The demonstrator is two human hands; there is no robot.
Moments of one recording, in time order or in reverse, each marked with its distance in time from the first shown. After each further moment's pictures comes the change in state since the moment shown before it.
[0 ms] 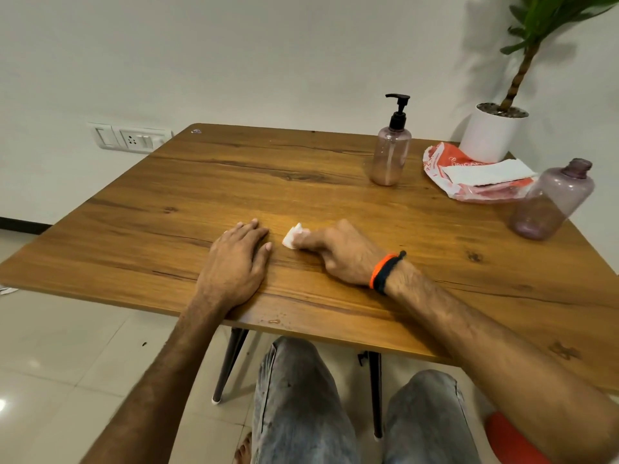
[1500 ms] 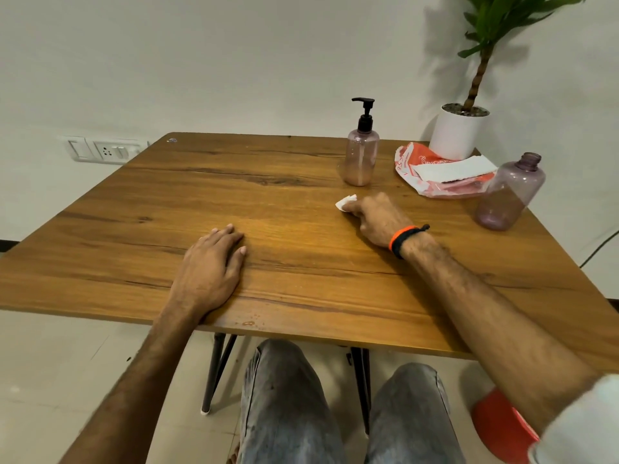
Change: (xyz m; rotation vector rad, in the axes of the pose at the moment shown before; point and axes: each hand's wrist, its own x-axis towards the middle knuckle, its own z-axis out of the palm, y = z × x) left_hand -0.001 0.002 -0.001 -0.014 0.000 0.007; right_hand -0.018 0.089 -0.037 -0.062 0.154 0.447
